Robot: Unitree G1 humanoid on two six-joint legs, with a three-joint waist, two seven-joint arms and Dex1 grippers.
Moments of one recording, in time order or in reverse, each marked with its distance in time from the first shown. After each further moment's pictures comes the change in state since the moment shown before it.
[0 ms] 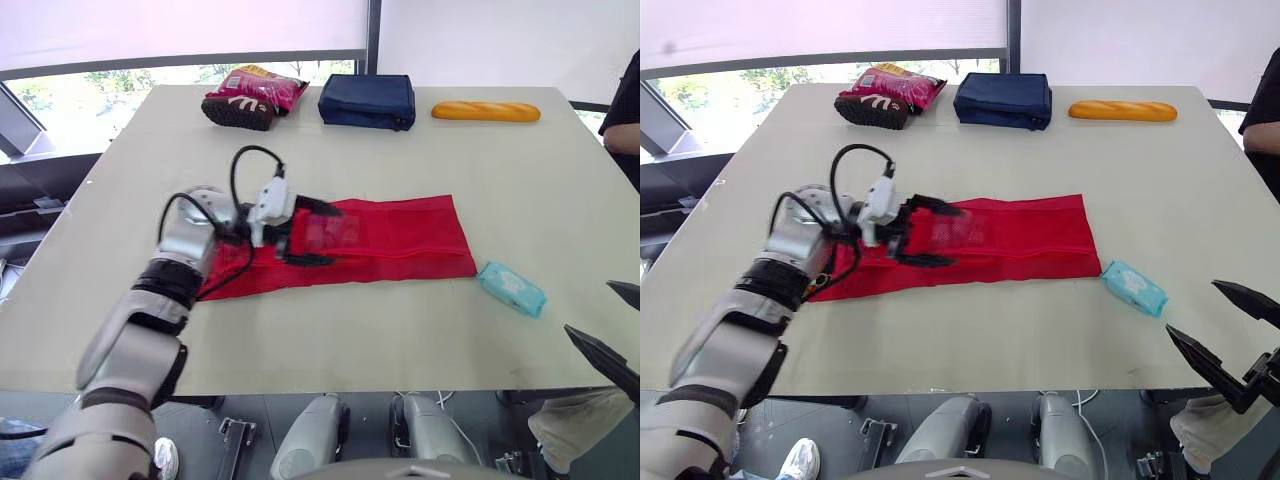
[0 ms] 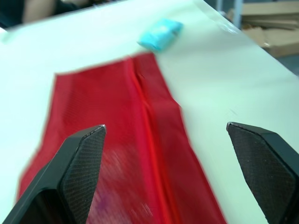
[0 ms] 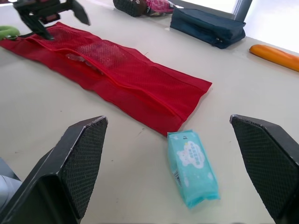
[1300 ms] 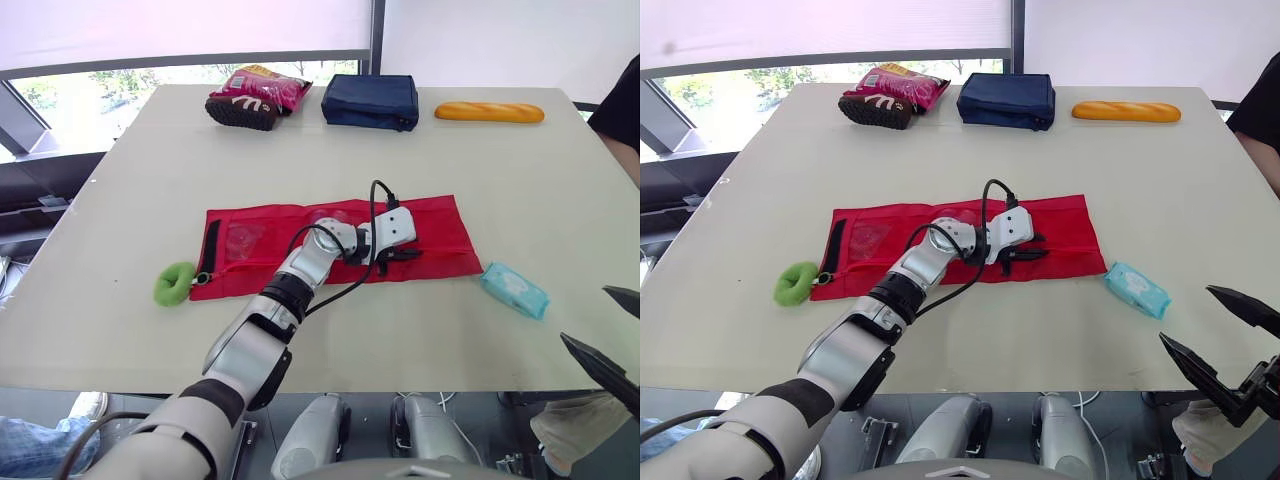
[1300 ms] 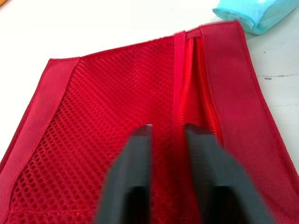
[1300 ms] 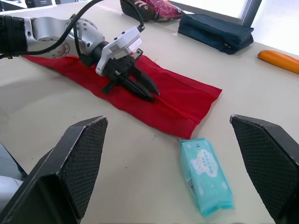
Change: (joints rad) left arm -0.052 -0.494 0.003 0.185 0.567 0.142 0.496; right arm 0.091 0.008 -0.005 -0.076 0.055 -0.031 -0.031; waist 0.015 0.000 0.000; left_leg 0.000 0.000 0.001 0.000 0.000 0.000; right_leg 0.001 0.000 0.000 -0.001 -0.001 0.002
